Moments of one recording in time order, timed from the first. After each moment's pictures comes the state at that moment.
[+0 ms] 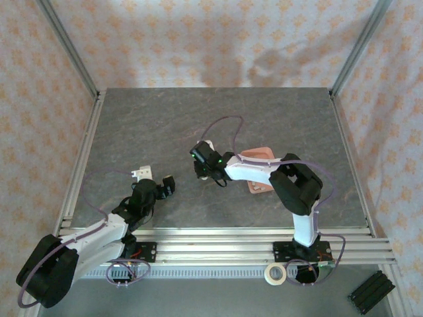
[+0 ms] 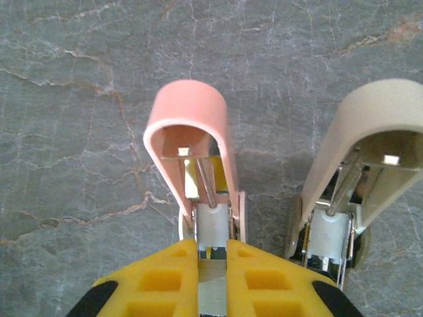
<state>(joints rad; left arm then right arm) -0.47 0.90 0.12 0.19 -0.37 -0.54 0.90 1.92 1.26 -0.30 0.19 0.56</state>
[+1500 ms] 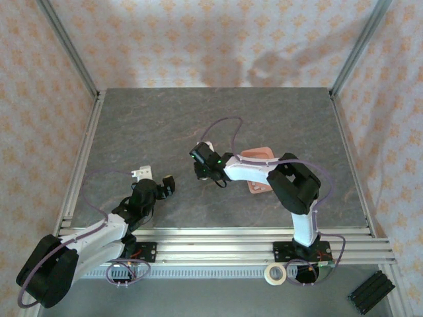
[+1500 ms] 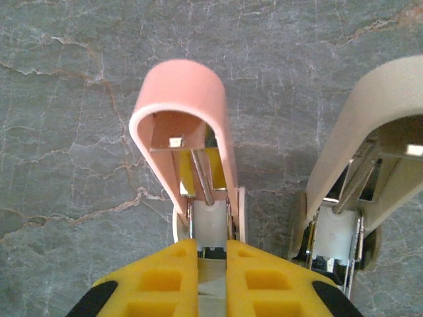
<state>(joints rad) -0.47 0.90 0.12 0.19 -0.37 -0.54 0.90 1.94 1.25 -0.30 0.18 0.56</state>
